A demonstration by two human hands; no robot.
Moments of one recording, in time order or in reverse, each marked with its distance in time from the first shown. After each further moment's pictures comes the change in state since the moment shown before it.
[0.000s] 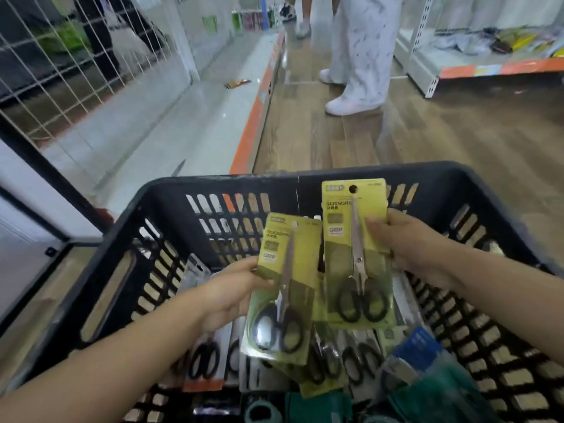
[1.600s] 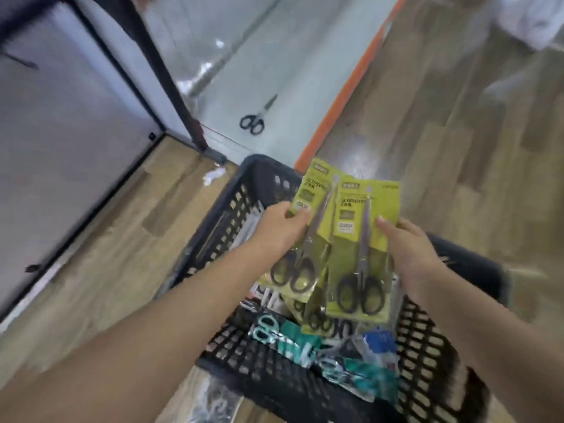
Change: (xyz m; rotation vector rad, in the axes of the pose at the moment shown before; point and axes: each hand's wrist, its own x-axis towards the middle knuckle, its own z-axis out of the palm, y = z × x) left_hand -0.064 0.124 -0.006 0.005 0.563 -0.018; right_hand -0.007 -0.159 0.056 -0.088 -0.006 0.371
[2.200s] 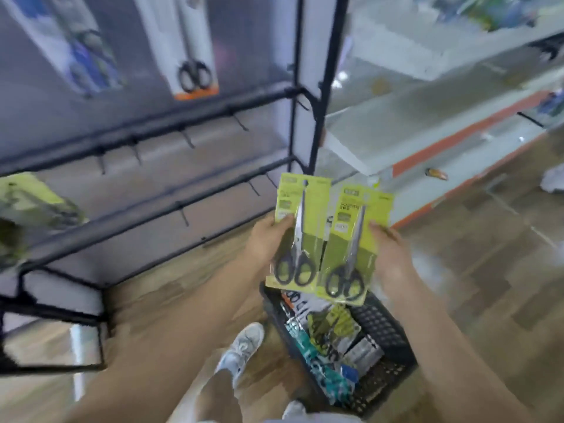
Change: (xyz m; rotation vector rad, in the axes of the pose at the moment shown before) left_hand -0.389 0.235 -0.168 -0.520 0.548 -0.023; right_hand -0.381 -0.249 -0.048 -0.054 -0.354 -0.389
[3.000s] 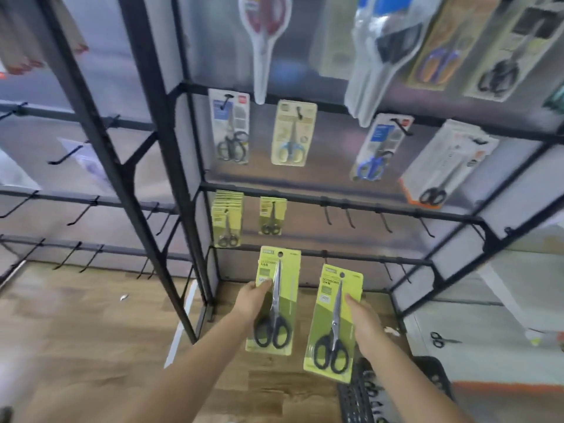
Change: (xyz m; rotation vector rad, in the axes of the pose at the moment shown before) left_hand -0.153 -0.067 -0.376 -0.446 0.468 -0.248; right_hand -0.218 0.032 0.307 -0.467 -0.456 0.109
